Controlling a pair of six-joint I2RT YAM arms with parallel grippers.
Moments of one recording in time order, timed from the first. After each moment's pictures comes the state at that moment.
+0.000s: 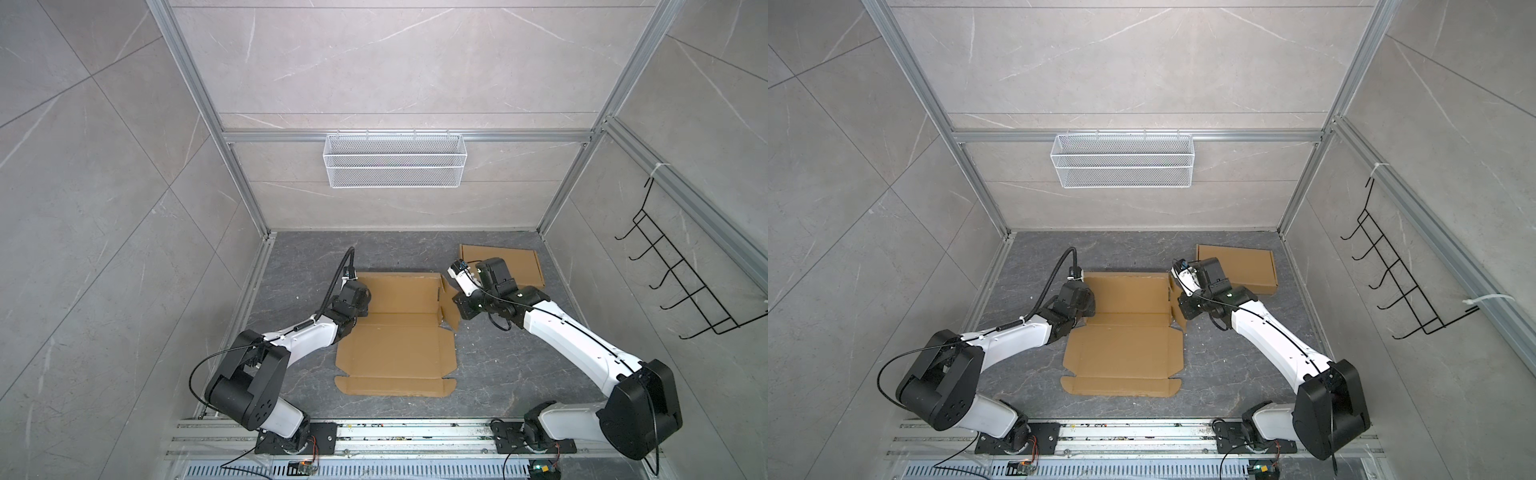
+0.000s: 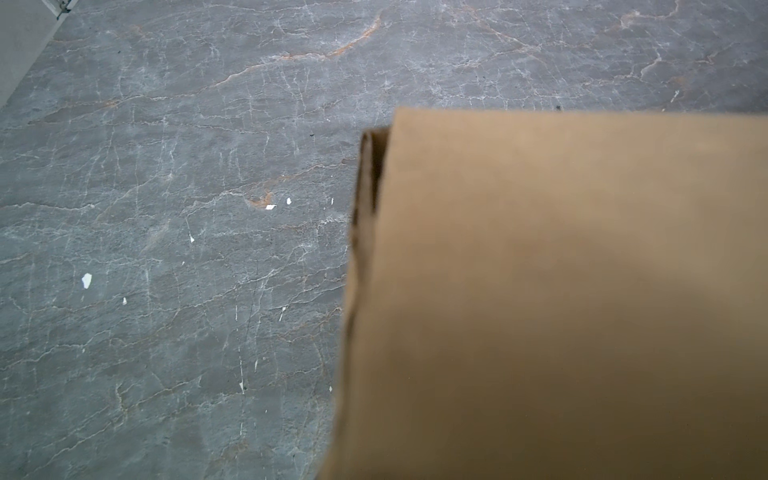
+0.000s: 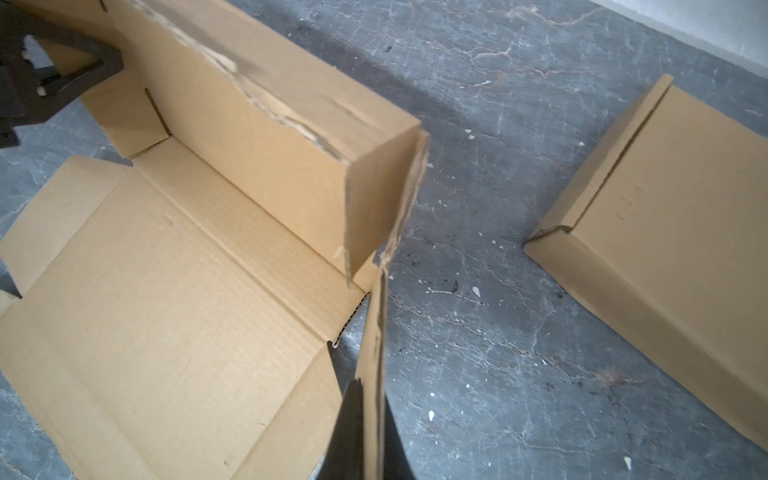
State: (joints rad) left arm -0.52 1.51 0.75 0.01 -0.39 -0.35; right arm 0.45 1.35 1.04 -0.55 -0.15 -0.12
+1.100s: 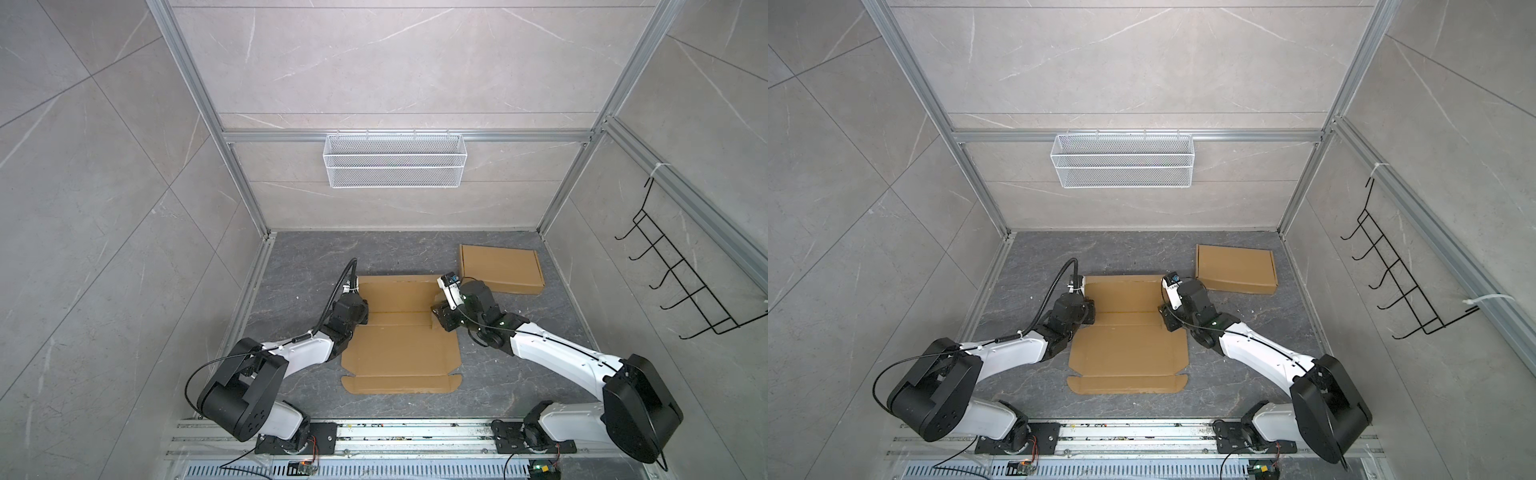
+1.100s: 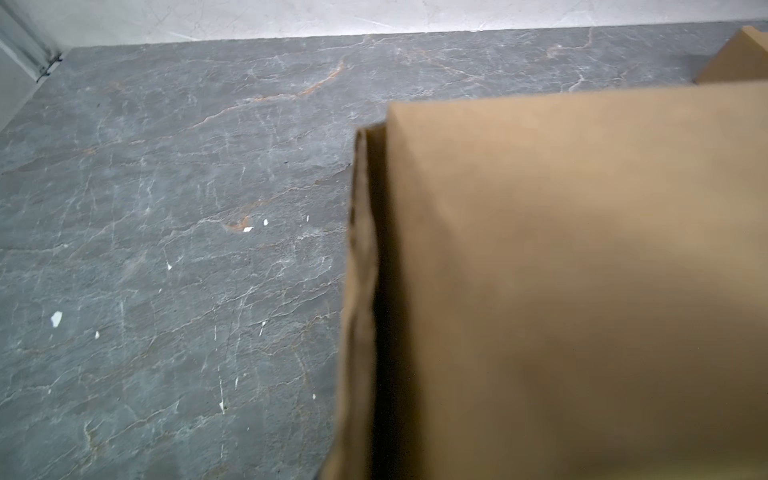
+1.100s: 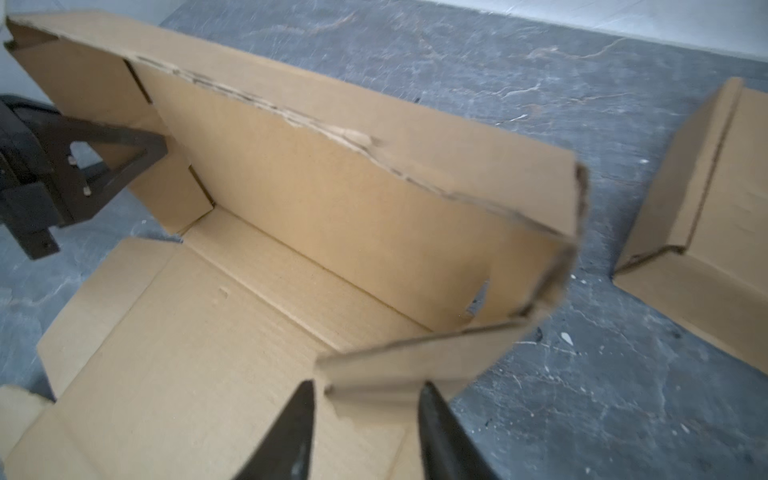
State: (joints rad) left arm -0.55 1.45 0.57 0.31 -0.35 -0.21; right arm 0.56 1.35 0.78 -0.09 -0.10 0.14
